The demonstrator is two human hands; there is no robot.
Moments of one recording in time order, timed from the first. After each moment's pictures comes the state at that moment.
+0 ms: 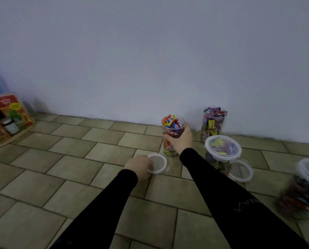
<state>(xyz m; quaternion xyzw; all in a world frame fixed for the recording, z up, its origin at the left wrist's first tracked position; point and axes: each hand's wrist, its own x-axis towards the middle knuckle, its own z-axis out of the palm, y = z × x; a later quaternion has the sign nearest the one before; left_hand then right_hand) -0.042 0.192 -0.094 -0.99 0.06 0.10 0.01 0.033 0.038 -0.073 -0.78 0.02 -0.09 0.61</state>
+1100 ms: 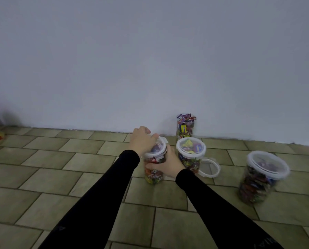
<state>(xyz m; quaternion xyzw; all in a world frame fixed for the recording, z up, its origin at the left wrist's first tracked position) -0.021 0.111 -0.006 -0.92 -0.05 -0.08 -0.39 -0.039 -0.014 -0.078 -0.82 -0.12 0.02 0.56</state>
